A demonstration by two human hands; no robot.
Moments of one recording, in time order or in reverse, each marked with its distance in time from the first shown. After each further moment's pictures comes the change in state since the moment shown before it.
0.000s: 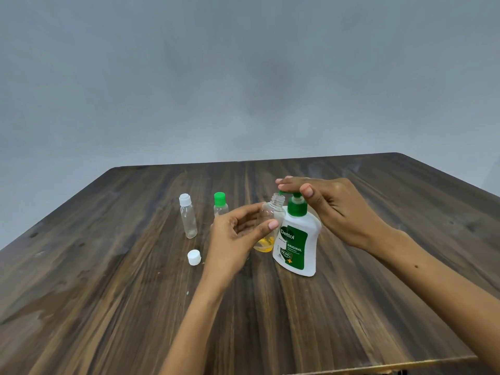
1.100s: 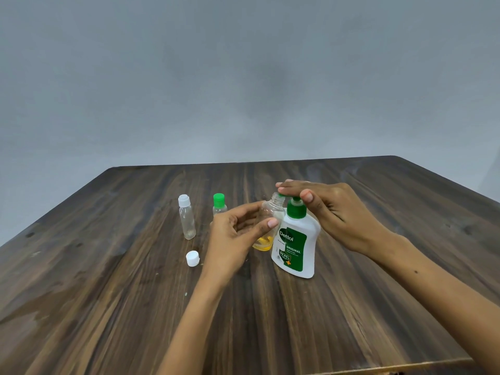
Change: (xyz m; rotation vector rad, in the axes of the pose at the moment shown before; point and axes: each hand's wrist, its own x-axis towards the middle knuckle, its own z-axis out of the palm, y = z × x) left_hand 0.003 0.003 0.000 -0.003 -0.027 0.033; right_hand -0.002 0.001 -0.001 -0.002 -0.027 0.002
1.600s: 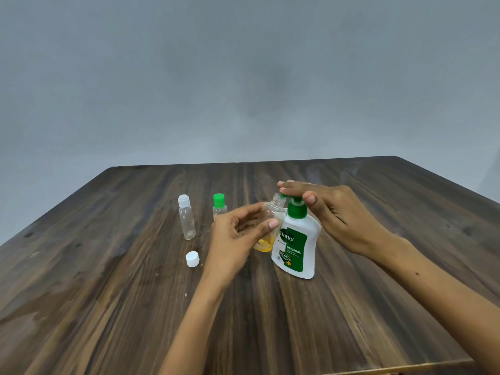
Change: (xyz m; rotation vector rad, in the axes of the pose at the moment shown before) left_hand 0.000 -0.002 0.000 0.004 0.004 -0.003; right_hand -0.004 0.001 0.000 0.005 -0.016 0.015
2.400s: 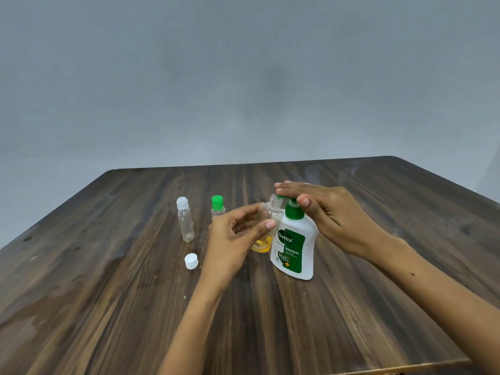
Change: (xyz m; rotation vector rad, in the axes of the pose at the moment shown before) left_hand -0.001 0.003 0.000 0.010 0.000 0.002; right_hand 0.001 0.001 0.001 -0.069 0.009 -0.027
